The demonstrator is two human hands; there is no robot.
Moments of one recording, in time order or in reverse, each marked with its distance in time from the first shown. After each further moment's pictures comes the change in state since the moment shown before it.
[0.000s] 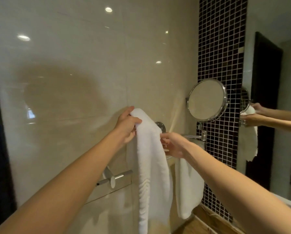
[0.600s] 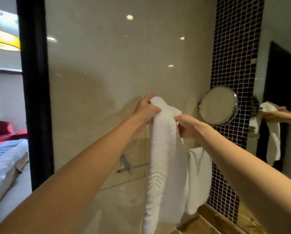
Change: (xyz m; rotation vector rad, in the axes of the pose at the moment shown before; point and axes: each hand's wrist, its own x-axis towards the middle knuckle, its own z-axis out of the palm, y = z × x) left_hand -0.068 0.065 0.007 0.164 -0.109 0.108; right_hand -0.052 -0.066 0.051 -0.088 0.096 -0.134
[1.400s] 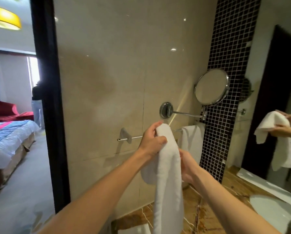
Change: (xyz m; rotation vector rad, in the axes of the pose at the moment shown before) left_hand -0.153 -0.098 0.027 0.083 -0.017 -0.098; right_hand -0.114 0.192 -0.023 0.338 -0.023 0.260
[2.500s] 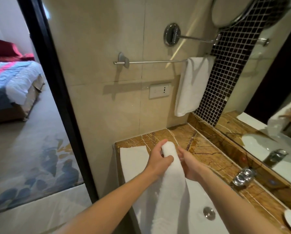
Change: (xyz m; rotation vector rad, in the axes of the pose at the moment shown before) left_hand -0.191 -0.204 0.068 0.033 0.047 -0.425; right_hand -0.075 0.203 -0.131 -0.335 0.036 0.392
